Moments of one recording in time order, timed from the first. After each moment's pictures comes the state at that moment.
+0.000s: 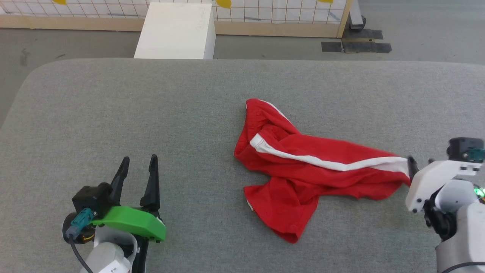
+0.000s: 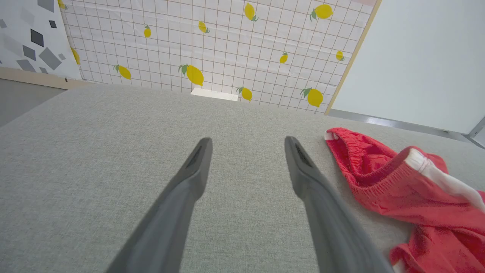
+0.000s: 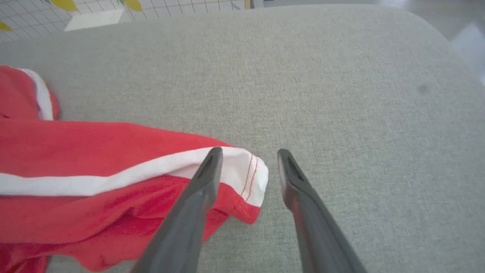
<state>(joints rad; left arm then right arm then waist) -0.14 0.23 -0.18 0.22 -0.45 0.01 -0.26 -0.33 -0.05 -0.33 0.38 -0.02 0.13 0.38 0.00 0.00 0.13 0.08</state>
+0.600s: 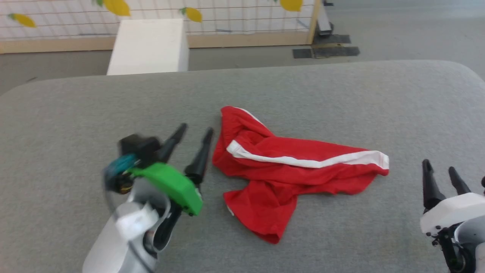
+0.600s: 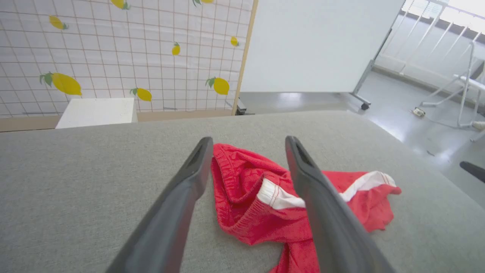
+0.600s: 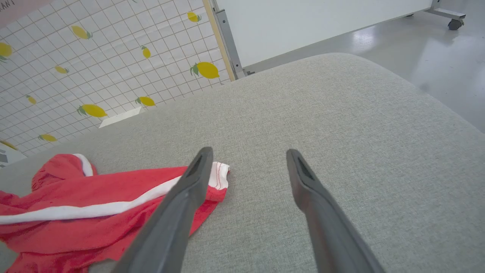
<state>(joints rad) -0.31 0.22 -0.33 0.13 -0.51 -0.09 0.01 -0.11 -0.05 -0.32 0.17 0.27 0.13 0.13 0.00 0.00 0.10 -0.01</state>
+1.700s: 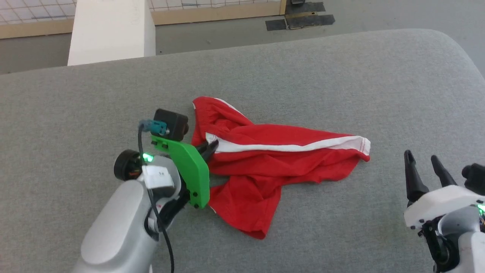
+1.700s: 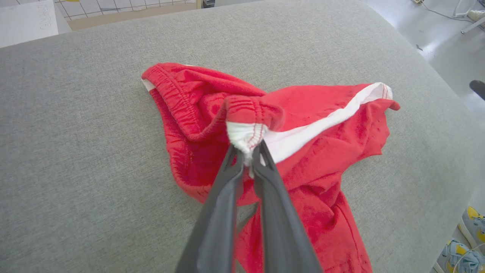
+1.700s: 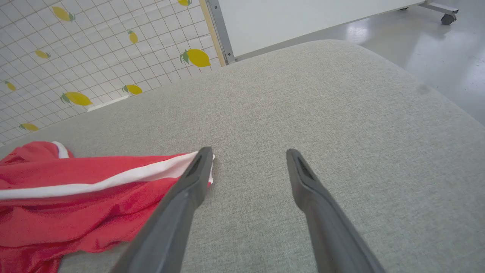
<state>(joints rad) -0.44 0.27 -0.44 0.13 -0.58 -0.04 0.49 -0.14 -0.05 -0.23 0.19 0.27 0.13 0.08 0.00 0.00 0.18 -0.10</state>
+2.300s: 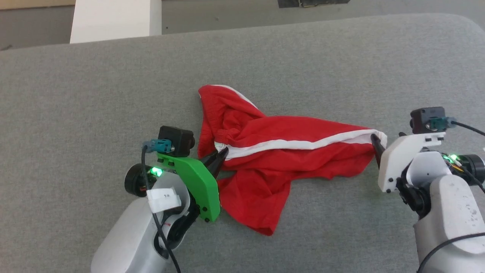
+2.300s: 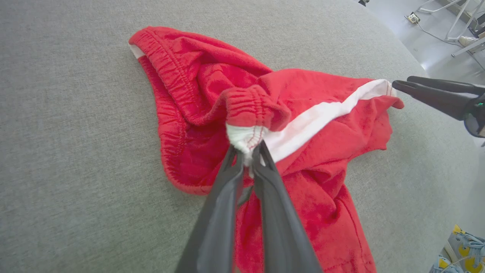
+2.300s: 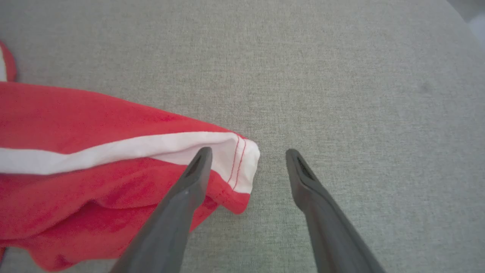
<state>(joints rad) -0.35 0.24 -0.45 0.07 -0.58 -0.01 0.39 -0.41 -0.05 -0.15 0.35 -0.01 0.13 0.45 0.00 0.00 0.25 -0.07</state>
